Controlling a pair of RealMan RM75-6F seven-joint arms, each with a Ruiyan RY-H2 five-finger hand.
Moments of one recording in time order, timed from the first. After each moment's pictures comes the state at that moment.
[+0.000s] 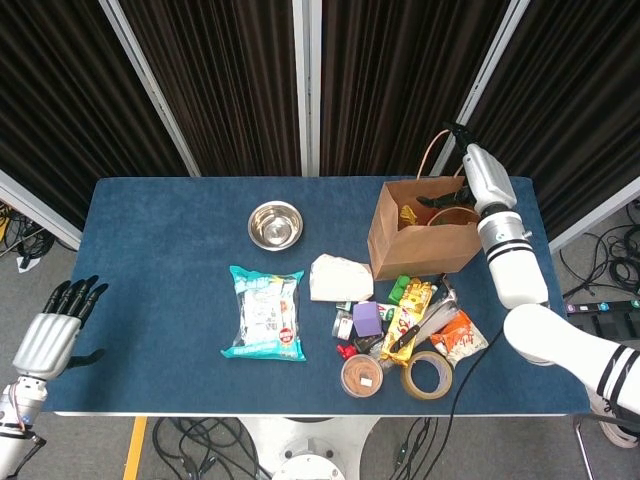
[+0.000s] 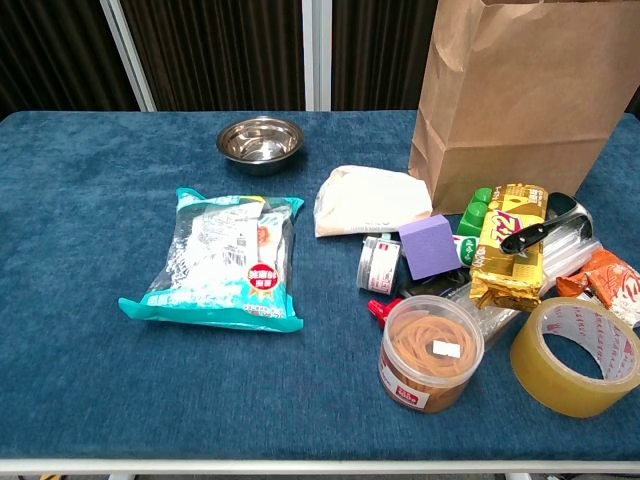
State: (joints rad) left arm -0.19 -1.21 0.02 -1.37 1.57 1.39 -0.08; right arm 0.94 -1.04 0.57 -1.72 -0.20 0.85 -0.29
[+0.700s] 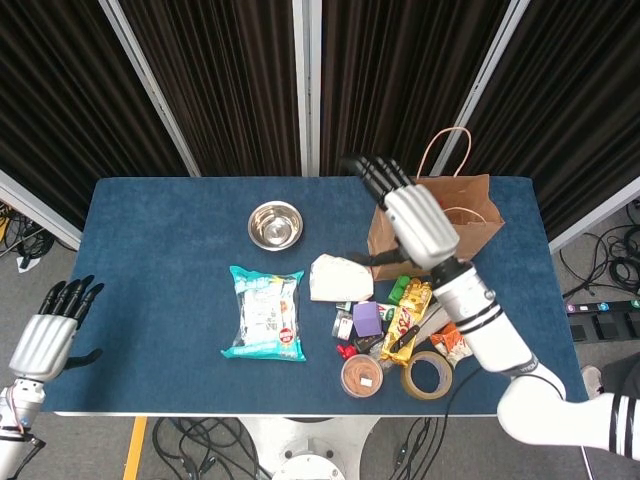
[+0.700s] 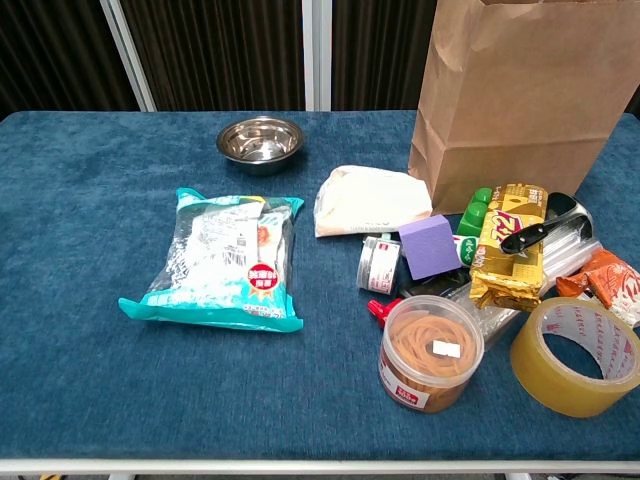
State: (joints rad) left arm -0.18 -1.20 0.01 -1.39 1.56 1.41 -0.06; right arm 0.81 -1.04 0.49 -2.06 -1.07 1.00 -0.07
